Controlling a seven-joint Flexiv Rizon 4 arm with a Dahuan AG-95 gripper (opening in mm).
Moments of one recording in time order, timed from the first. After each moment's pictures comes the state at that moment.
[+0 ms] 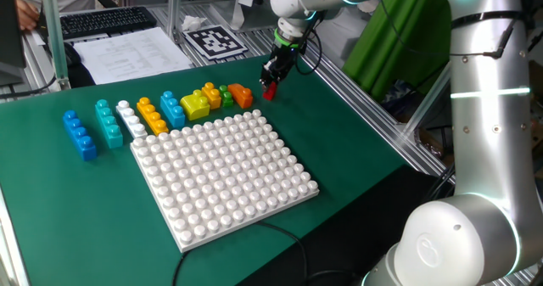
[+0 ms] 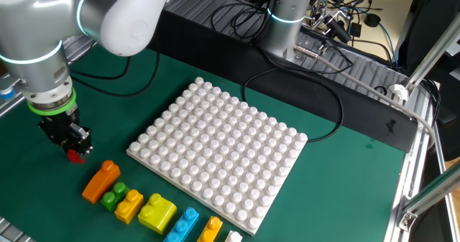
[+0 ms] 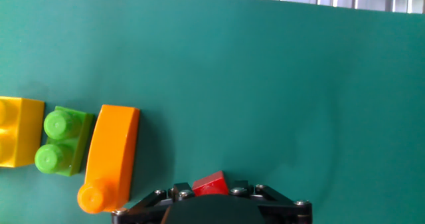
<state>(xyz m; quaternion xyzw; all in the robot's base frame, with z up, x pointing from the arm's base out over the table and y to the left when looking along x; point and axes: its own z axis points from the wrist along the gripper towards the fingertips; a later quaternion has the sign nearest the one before) 0.705 -0.240 0.029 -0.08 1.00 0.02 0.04</state>
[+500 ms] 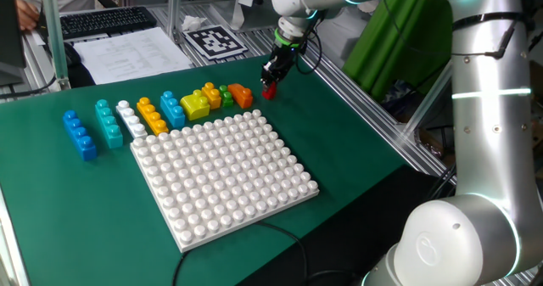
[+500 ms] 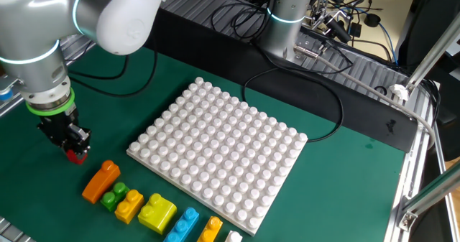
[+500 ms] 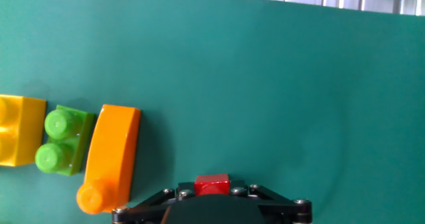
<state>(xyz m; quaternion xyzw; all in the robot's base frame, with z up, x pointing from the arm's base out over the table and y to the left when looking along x) 0.704 -0.239 0.035 -0.08 1.00 0.02 0.03</state>
